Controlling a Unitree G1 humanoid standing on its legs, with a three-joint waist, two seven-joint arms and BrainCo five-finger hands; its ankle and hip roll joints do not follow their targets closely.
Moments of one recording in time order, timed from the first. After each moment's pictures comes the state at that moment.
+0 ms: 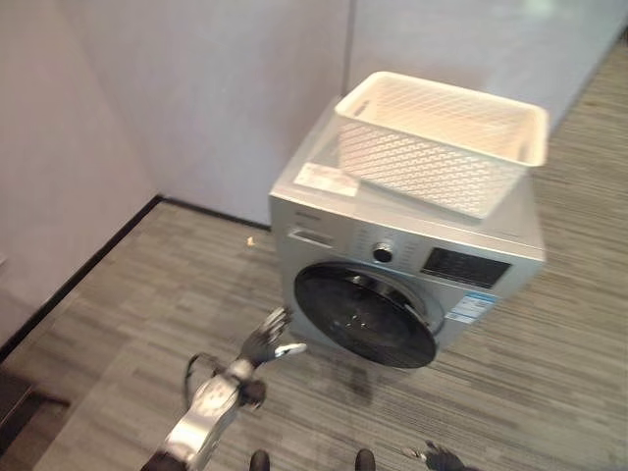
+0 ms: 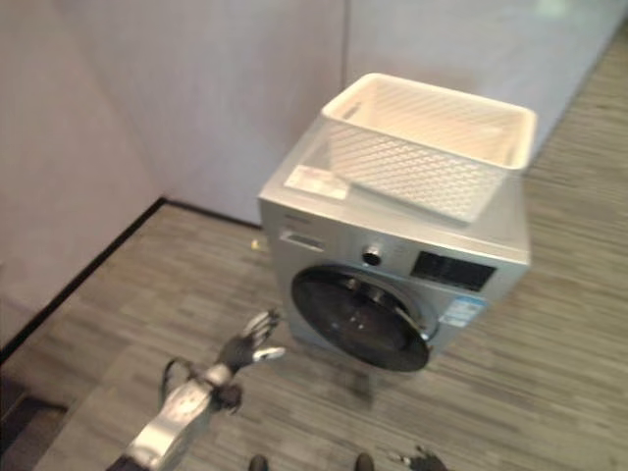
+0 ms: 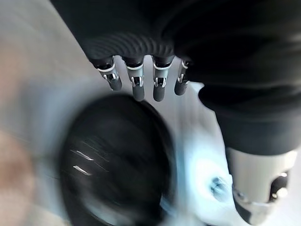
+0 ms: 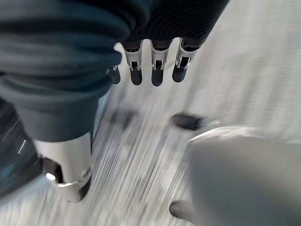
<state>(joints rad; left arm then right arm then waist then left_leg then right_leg) 0.19 0.46 -0.37 0.30 -0.41 -0.17 -0.11 -0.14 -0.24 0.31 1.25 0.34 -0.04 0.04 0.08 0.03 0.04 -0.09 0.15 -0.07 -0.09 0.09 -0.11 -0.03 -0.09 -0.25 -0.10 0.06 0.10</state>
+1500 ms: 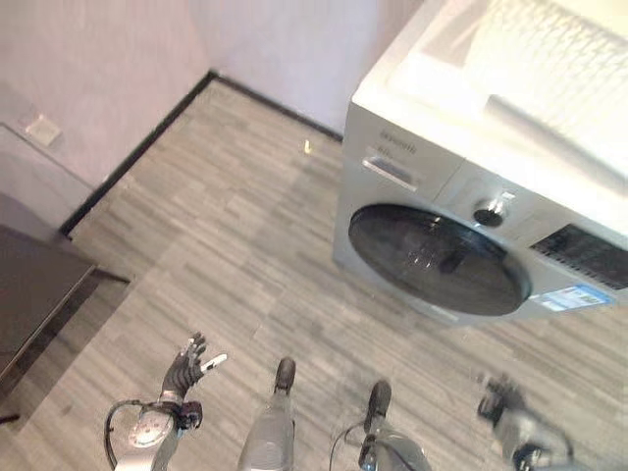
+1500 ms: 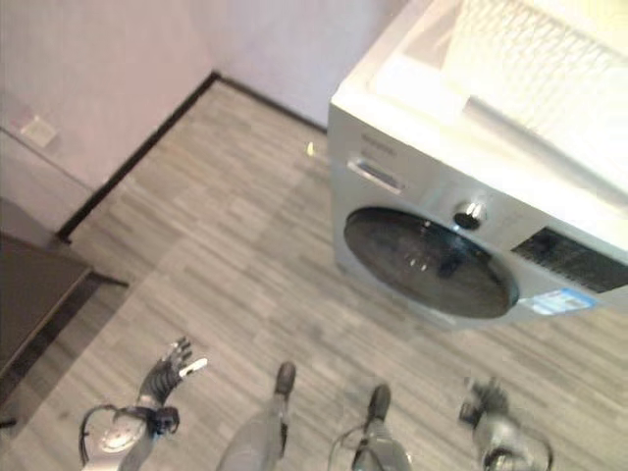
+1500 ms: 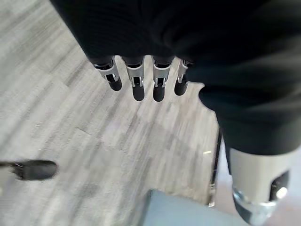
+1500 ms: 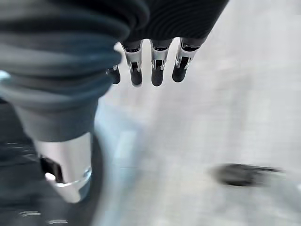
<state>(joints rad) 0.14 0.44 -0.16 0.66 -0.41 -0.24 -0.02 -0.10 -0.32 -0.09 1.31 0.47 -0.08 -0.10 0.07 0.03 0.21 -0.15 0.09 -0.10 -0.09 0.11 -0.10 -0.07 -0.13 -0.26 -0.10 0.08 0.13</state>
